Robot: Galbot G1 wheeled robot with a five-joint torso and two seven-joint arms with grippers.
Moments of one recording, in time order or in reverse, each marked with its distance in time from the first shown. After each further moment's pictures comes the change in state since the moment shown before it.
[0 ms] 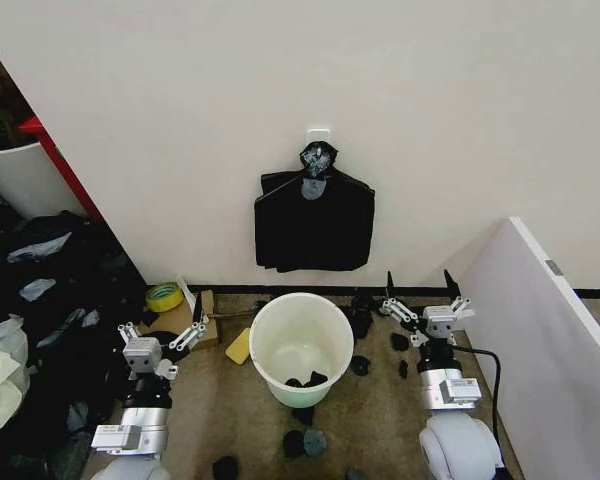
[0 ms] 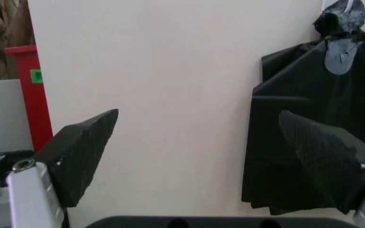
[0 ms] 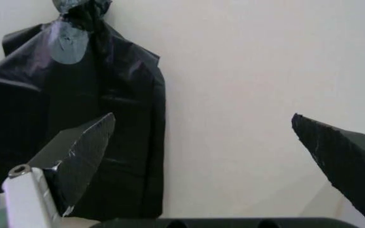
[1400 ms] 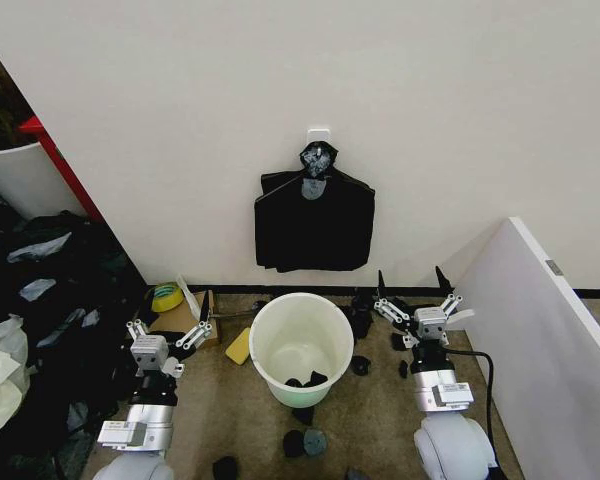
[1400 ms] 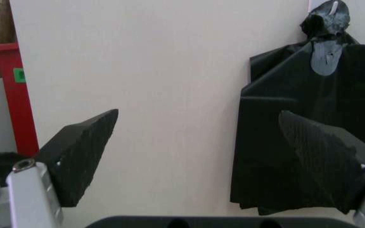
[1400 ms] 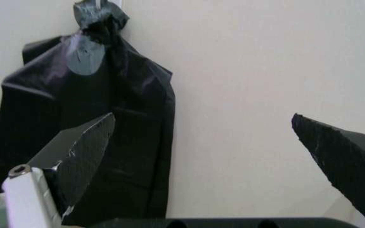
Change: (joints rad) left arm -0.018 0.009 0.013 0.010 -0.012 0.005 0.024; right arm -0.004 0.010 0.005 -0.008 -0.073 0.059 -0.019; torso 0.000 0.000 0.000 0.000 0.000
